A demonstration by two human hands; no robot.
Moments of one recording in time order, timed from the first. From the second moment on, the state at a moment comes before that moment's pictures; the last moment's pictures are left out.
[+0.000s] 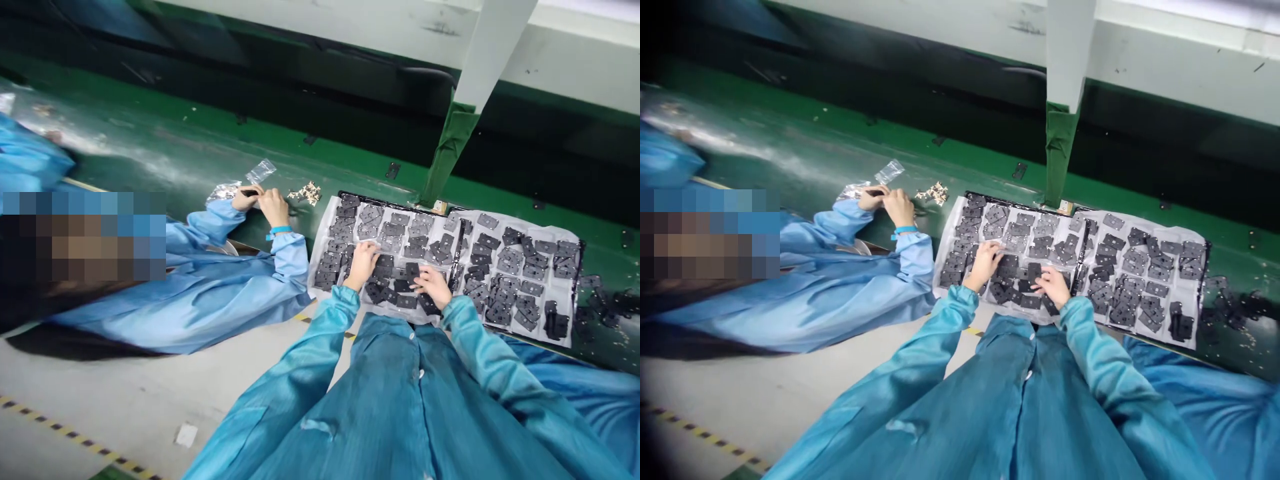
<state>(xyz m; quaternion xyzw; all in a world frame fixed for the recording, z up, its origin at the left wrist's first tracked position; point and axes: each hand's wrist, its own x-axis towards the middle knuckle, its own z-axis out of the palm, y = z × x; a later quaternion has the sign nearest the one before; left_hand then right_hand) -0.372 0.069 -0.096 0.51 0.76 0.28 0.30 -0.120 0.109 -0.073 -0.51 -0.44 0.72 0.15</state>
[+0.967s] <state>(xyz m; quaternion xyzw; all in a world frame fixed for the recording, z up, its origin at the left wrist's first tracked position) -0.375 0.017 -0.104 0.57 0.73 0.05 0.38 -0.158 0.120 -0.107 -0.28 -0.91 0.27 -0.08</state>
